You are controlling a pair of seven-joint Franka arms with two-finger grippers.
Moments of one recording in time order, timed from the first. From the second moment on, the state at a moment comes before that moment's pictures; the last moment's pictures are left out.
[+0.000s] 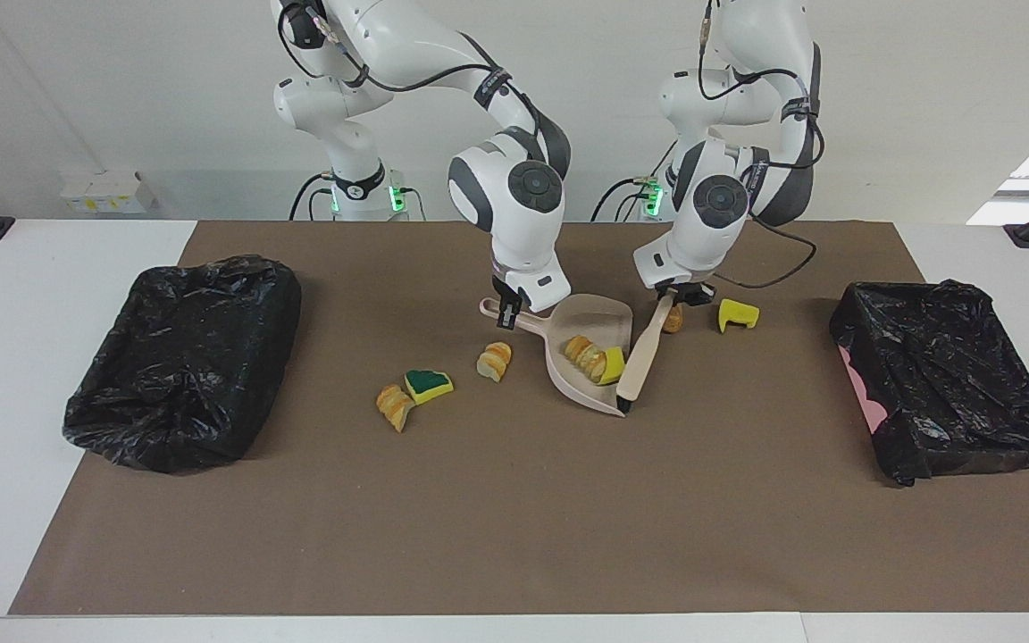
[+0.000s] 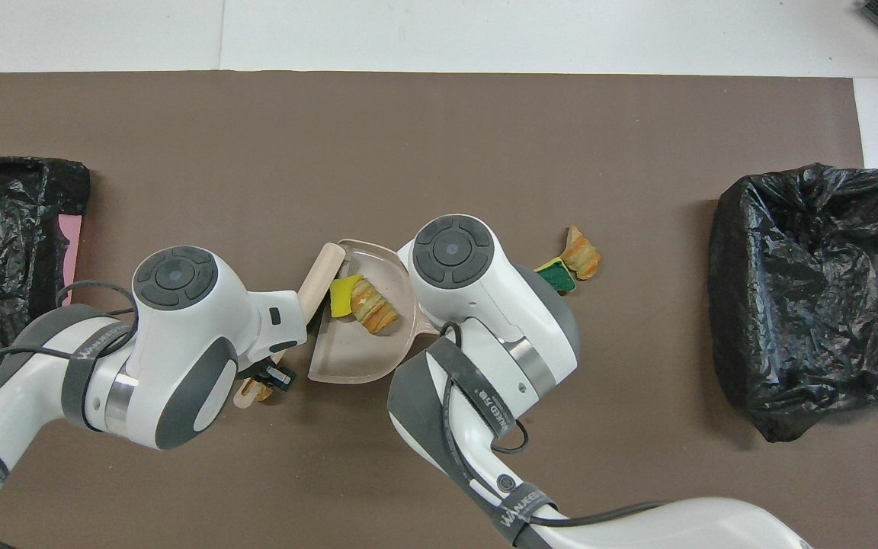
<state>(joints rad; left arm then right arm) -0.12 0.01 -0.29 -2.20 -0.04 1.93 0.15 0.50 0.36 0.12 -1.68 -0.04 1.88 -0.75</state>
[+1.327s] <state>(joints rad) 0.01 -0.34 -0.06 -2.45 0.09 1.69 -0.31 0.51 0.36 0.12 -1.69 -0.10 1.91 -0.97</state>
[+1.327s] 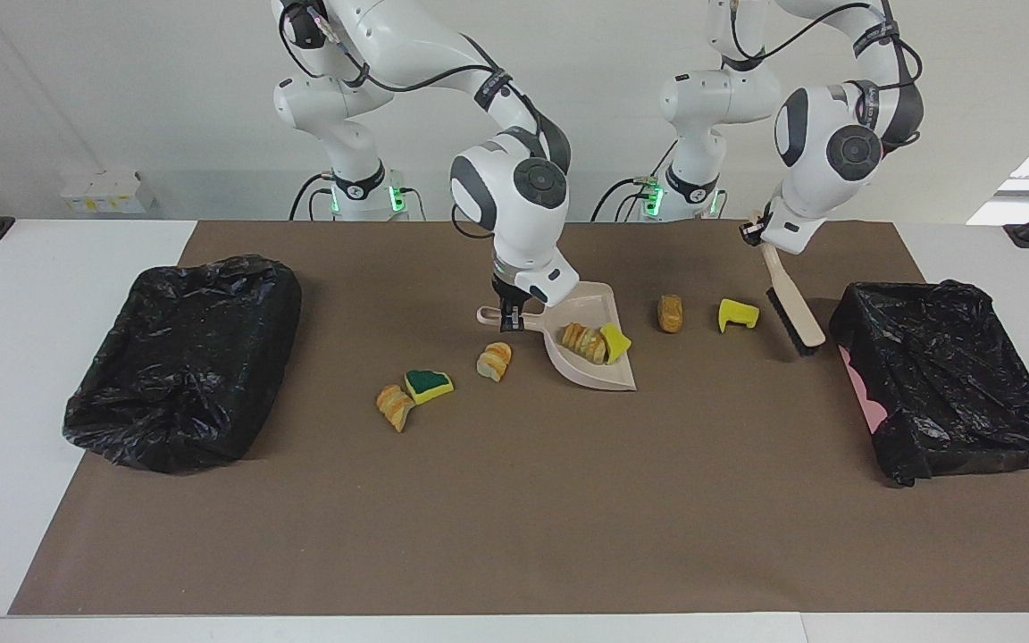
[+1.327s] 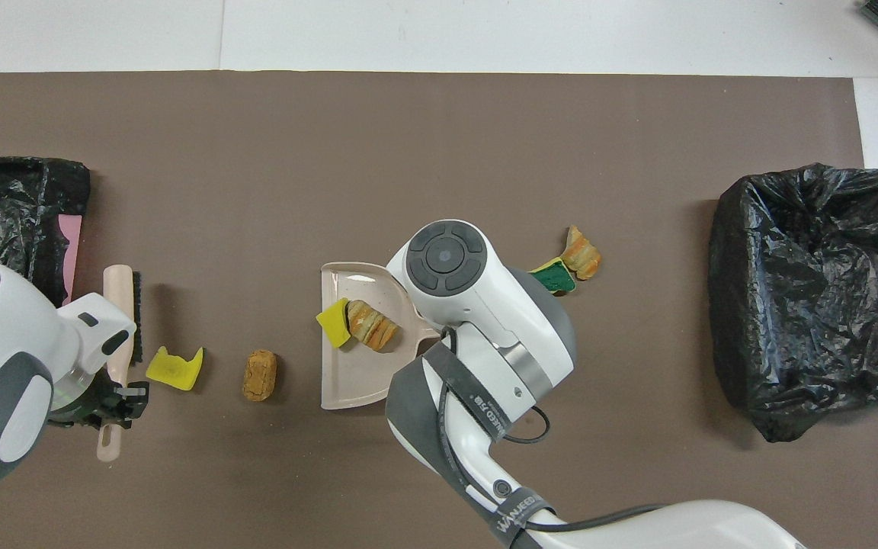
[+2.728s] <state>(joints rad) -0.39 -0.36 -0.16 -2.64 -0.23 2.09 -0.58 0.57 0.36 0.12 -1.76 -0.10 2.01 -0.86</state>
